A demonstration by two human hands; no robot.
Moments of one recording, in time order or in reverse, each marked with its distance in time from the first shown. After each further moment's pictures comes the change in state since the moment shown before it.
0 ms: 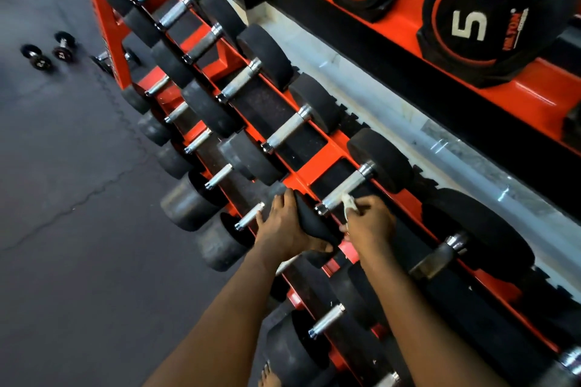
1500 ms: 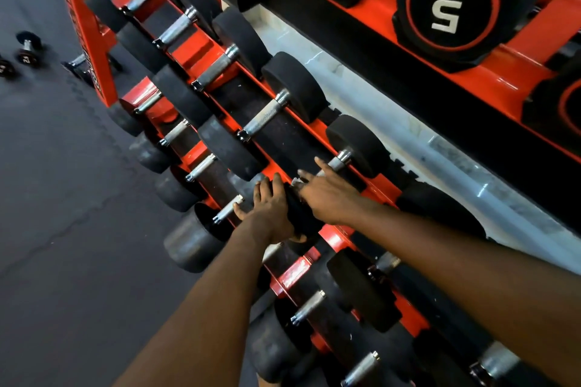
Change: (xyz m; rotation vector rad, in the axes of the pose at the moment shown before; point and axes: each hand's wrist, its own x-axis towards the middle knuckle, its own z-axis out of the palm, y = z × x) left_hand 0.131 -0.062 -0.144 0.180 -0.171 -0.078; right_hand 0.086 -0.173 0.140 -1.407 -0.557 -1.136
